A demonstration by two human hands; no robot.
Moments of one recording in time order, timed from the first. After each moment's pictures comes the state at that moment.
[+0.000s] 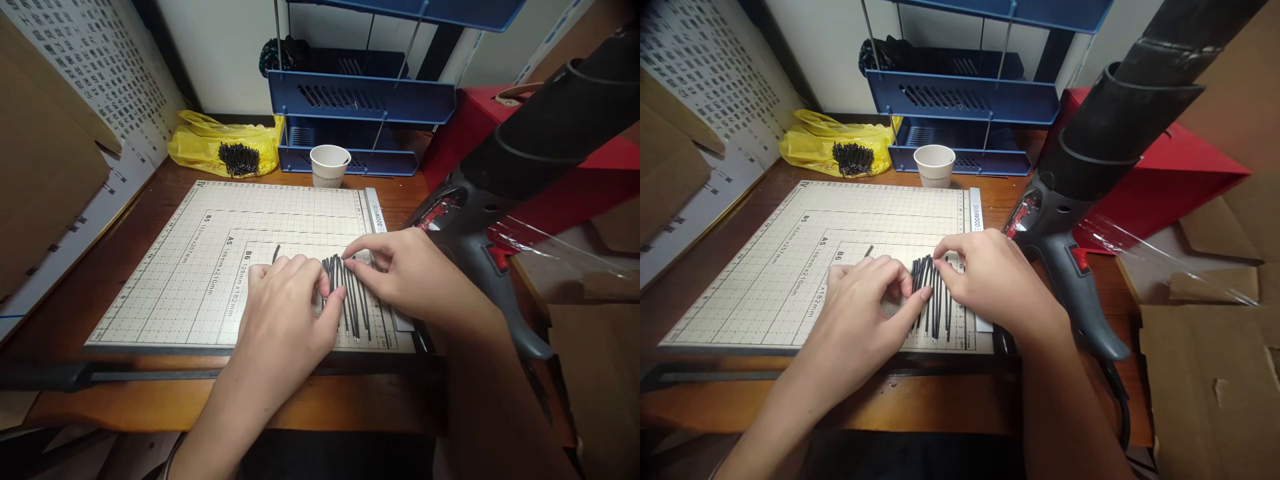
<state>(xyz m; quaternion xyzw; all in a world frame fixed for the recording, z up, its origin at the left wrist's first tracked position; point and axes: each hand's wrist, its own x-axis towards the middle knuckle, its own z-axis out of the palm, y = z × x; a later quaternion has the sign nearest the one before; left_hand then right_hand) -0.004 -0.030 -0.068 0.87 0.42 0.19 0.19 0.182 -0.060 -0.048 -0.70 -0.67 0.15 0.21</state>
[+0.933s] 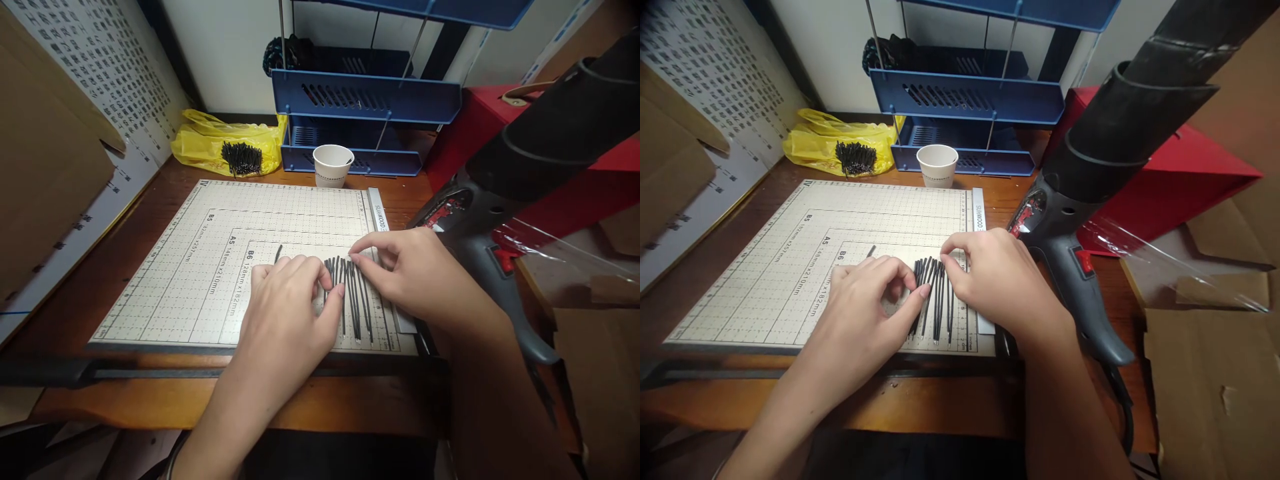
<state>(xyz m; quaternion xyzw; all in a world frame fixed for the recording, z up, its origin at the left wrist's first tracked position) -0.004 -0.030 -0.069 0.85 0.43 0.20 0.22 0.183 -0.059 -0.048 -0.72 -0.66 0.11 0.20</state>
